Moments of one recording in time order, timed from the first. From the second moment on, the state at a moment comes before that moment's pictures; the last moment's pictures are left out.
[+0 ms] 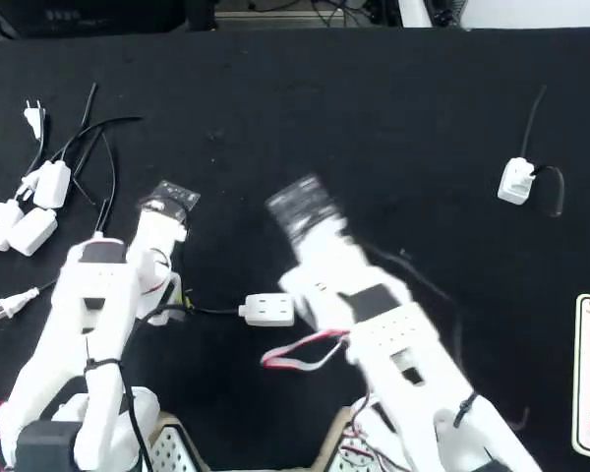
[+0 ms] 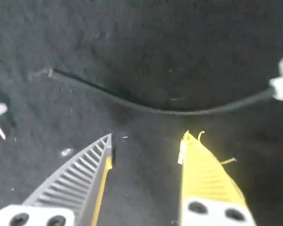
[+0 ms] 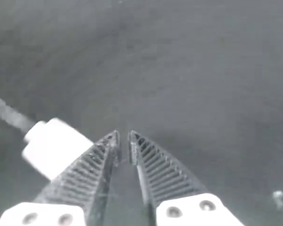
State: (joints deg) left arm -7.2 -29.8 59.4 55.5 -25.2; right arm -27.1 -42.2 70.0 39.0 14.5
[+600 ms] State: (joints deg) left arm -17.1 -16.6 55.0 48.2 -5.7; right arm -38.0 -30.3 65.2 44.6 26.8
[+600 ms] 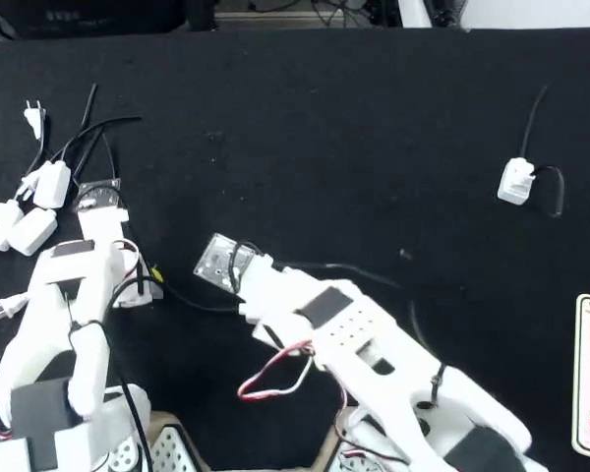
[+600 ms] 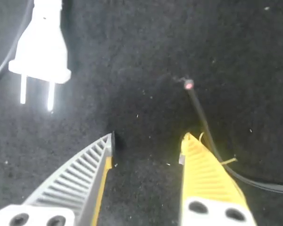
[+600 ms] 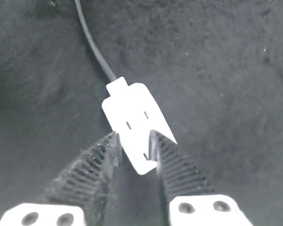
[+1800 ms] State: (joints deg) left arm -19.3 -15.4 54.4 48.2 -4.3; right arm -33.6 -33.7 67.4 47.4 44.7
